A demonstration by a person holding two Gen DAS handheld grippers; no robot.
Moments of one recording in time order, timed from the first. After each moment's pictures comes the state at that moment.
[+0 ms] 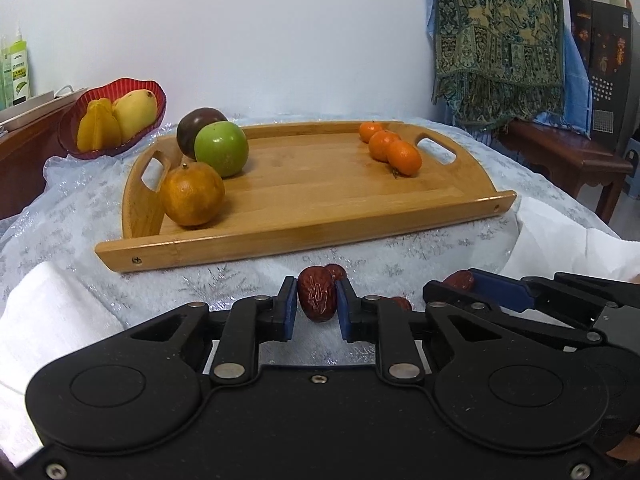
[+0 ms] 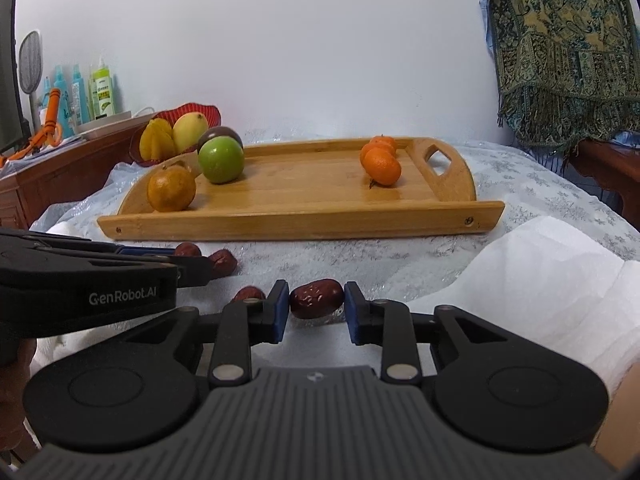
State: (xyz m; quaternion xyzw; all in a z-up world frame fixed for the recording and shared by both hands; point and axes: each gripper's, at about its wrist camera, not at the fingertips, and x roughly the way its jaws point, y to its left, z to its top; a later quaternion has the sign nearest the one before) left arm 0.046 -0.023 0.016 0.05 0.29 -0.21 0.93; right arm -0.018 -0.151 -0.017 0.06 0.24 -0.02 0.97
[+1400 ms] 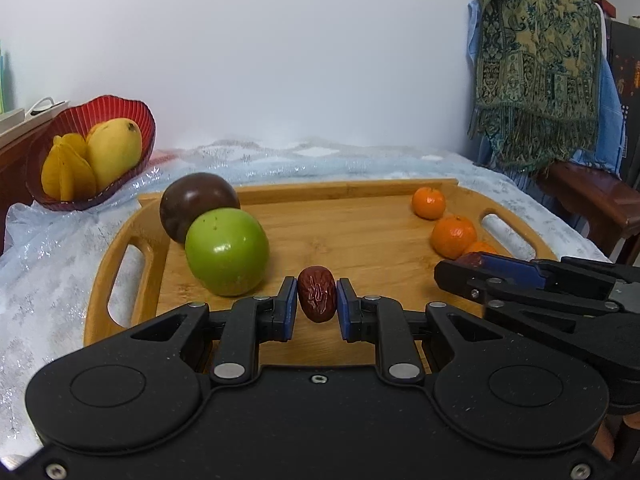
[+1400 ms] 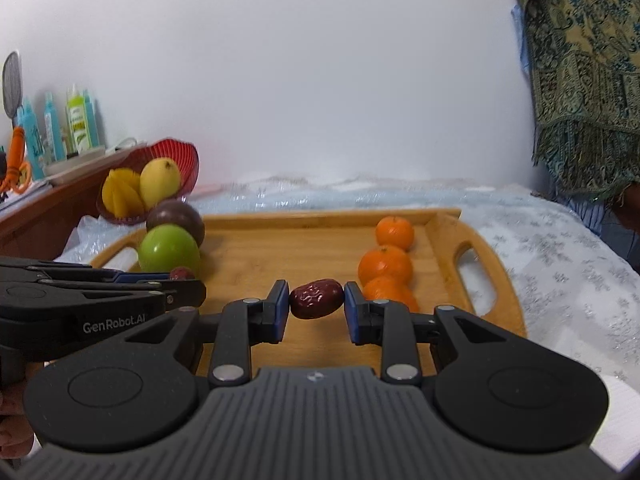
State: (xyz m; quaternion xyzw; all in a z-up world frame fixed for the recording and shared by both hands) left arm 0.197 -0.051 0.031 0.03 0.30 -0.20 0.93; right arm 0.127 -0.188 0.011 0.06 0.24 0.00 0.97
